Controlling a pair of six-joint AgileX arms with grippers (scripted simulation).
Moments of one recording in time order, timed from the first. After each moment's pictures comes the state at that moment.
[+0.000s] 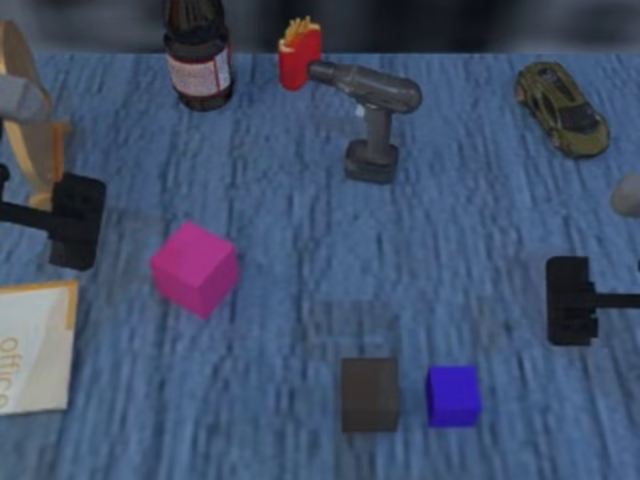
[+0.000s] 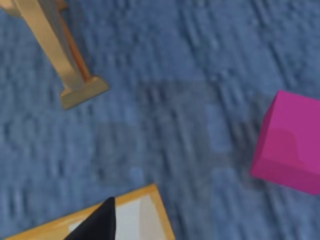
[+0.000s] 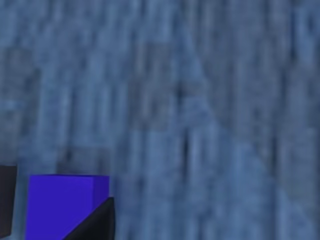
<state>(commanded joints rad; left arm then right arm) -0.18 1.05 0.83 -0.56 0.00 0.11 0.46 1.12 0.74 -0.66 0.13 0.42</state>
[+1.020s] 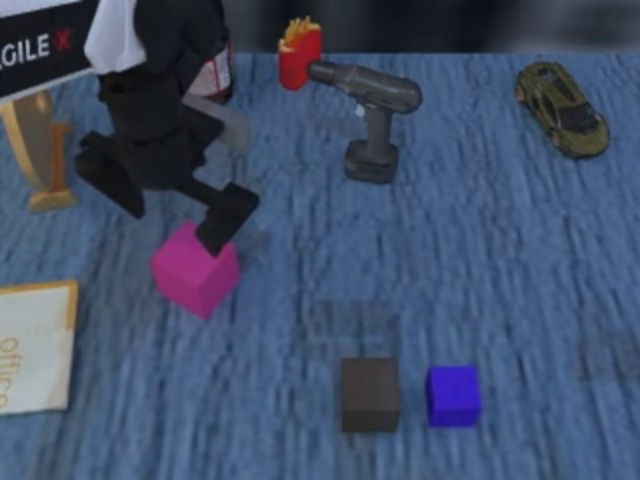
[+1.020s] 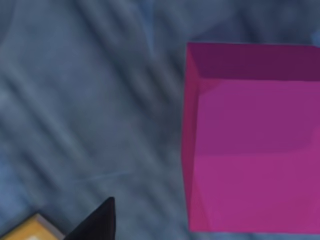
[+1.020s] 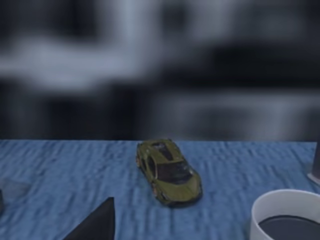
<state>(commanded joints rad) -0.35 2.12 1.66 -1.11 0.00 0.22 0.01 0.00 0.00 0.00 0.00 0.00</state>
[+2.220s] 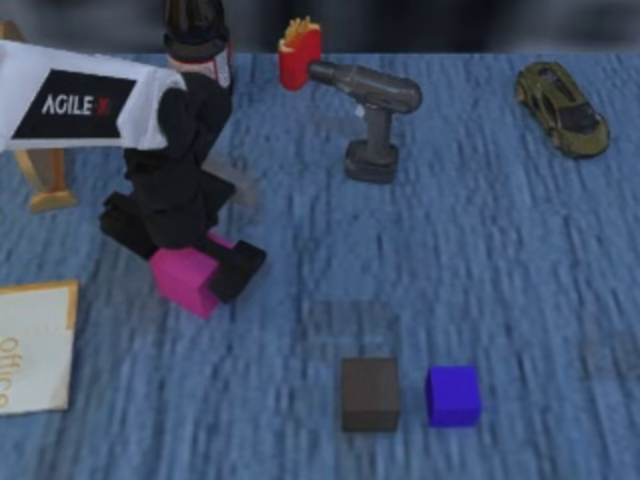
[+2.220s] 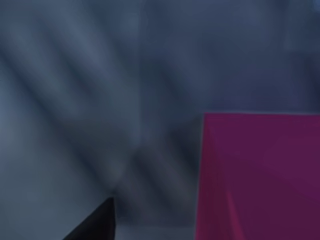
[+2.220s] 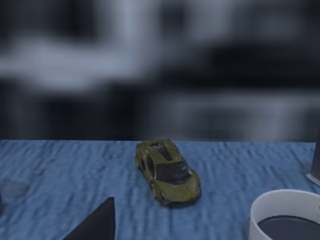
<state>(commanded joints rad) -0.35 2.25 1.49 -0.81 0.00 0.22 0.01 0.00 0.00 0.00 0.00 0.00</state>
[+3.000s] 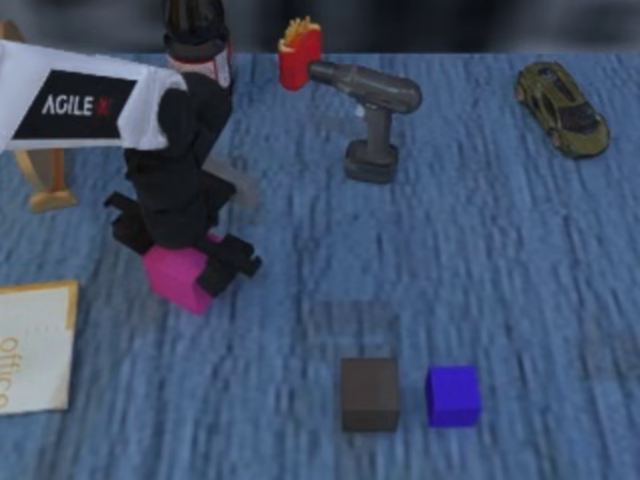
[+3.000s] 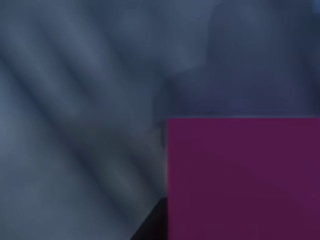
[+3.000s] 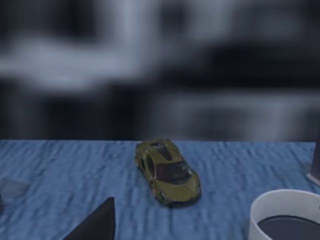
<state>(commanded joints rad) -0.35 2.25 1.49 -0.81 0.00 0.22 0.01 0.00 0.00 0.00 0.00 0.00</state>
